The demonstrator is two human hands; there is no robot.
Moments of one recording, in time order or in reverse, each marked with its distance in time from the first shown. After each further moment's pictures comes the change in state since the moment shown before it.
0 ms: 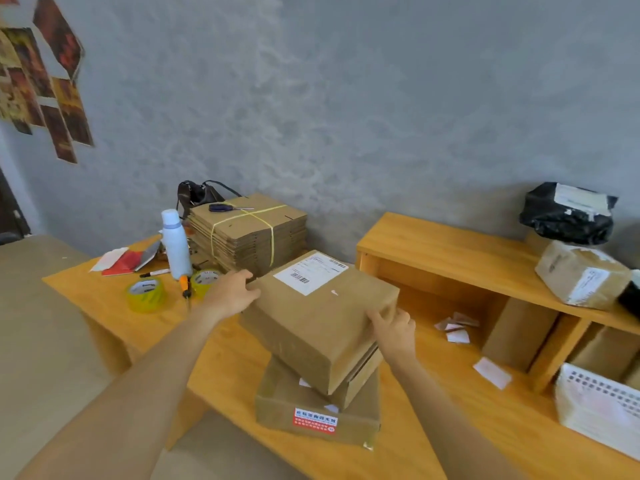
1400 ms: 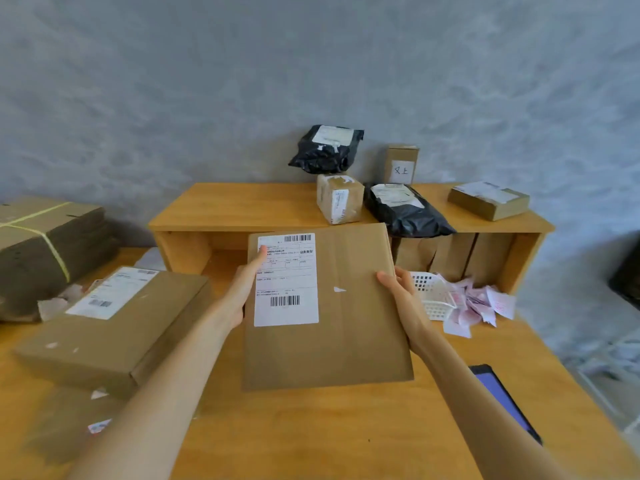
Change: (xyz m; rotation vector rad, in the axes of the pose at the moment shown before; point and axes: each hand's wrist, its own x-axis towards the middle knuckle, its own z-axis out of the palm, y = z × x) left_hand -0.116 0.338 0.185 -1.018 -0.544 0.036; right_hand -0.052 0.158 -0.333 0.567 0.149 -0.016
